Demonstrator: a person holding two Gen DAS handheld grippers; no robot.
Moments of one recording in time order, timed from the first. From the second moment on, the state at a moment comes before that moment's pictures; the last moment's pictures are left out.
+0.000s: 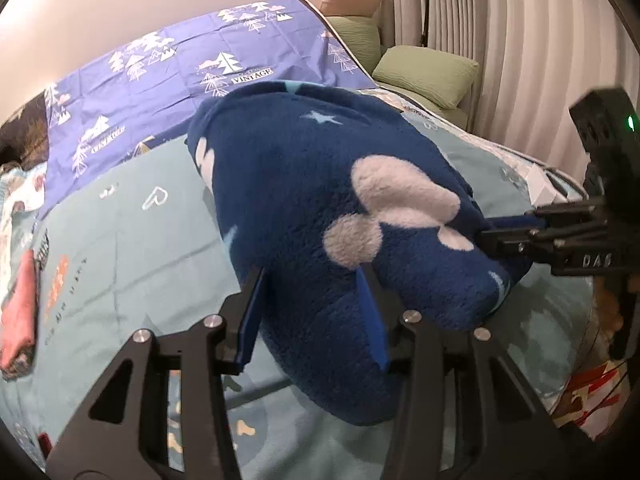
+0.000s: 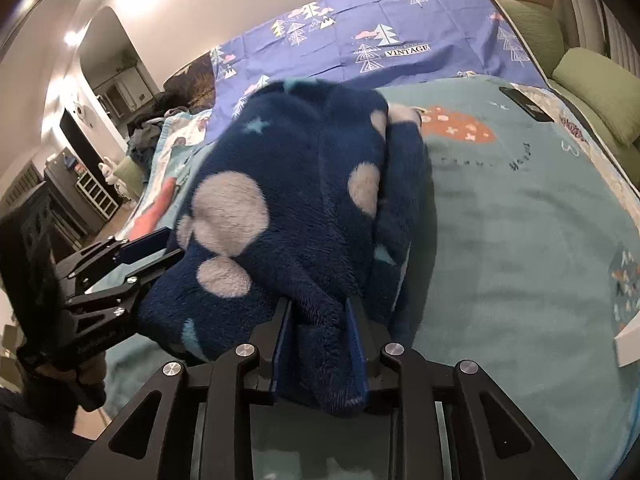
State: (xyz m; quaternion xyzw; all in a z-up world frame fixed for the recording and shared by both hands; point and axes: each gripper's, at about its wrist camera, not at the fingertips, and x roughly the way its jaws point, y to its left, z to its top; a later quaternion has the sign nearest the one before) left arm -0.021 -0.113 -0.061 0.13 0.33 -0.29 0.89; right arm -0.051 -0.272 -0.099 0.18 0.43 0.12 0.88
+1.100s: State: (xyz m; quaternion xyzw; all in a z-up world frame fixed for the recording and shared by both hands) left arm -0.013 -0.091 0.021 0.05 0.28 -0.39 0.87; right arm -0.050 -0.256 -0.003 0.13 0.29 0.09 0.94
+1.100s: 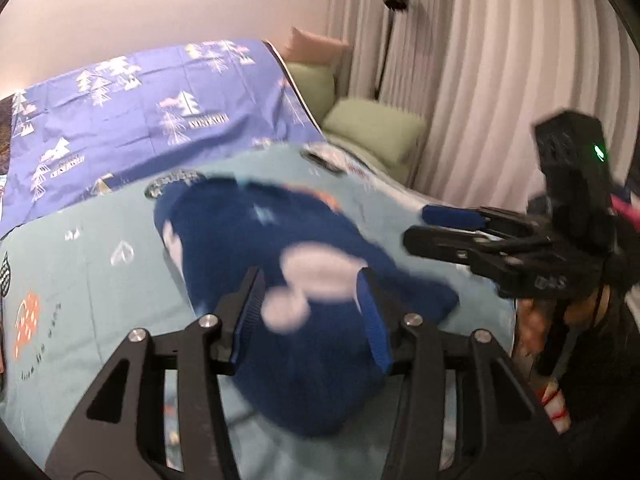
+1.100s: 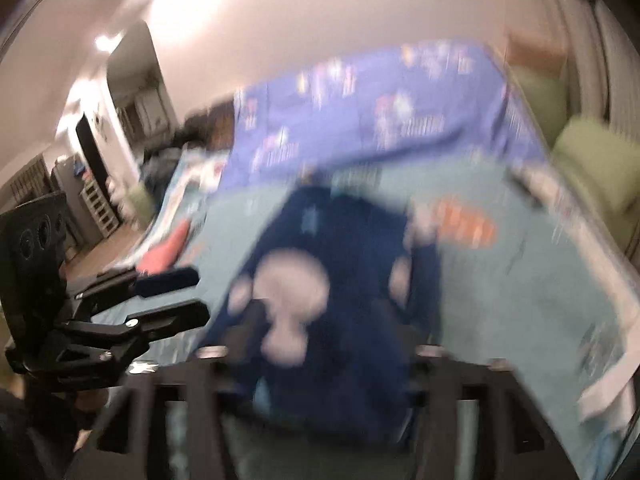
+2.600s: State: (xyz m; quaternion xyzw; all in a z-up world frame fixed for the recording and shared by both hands) left arm 0.169 -0.145 -0.069 0.01 0.40 -0.34 0.85; right arm 0.139 -0.262 -0.123 0.21 0.49 0.10 0.84
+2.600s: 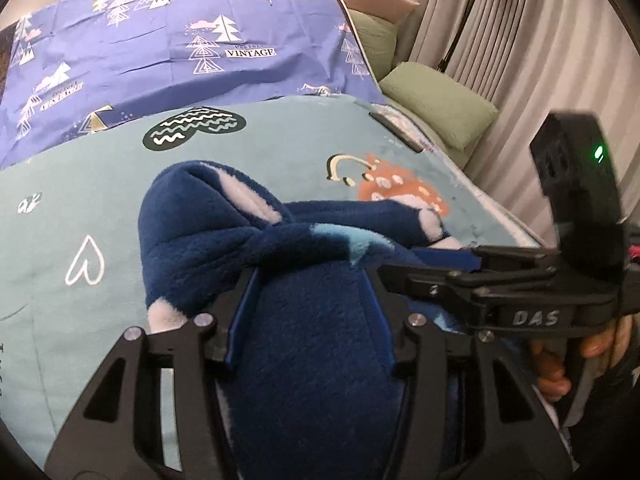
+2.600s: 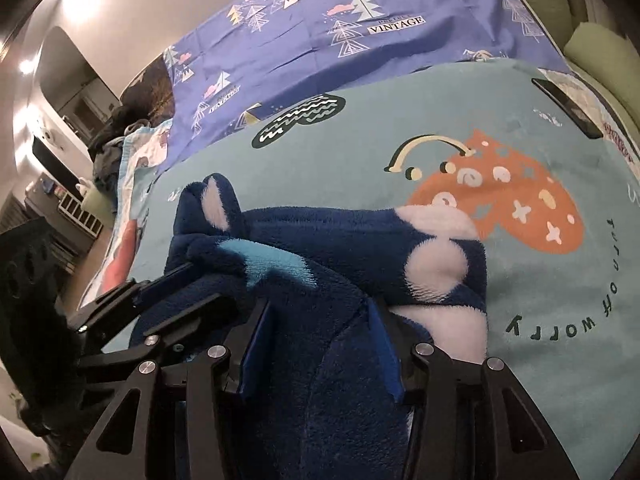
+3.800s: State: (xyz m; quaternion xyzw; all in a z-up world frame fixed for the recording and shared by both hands) left arm 0.097 -0.082 -0.052 -0.08 0.44 -0.34 0.82; right arm 0.037 -0.343 -0.128 0.35 0.47 0.14 0.80
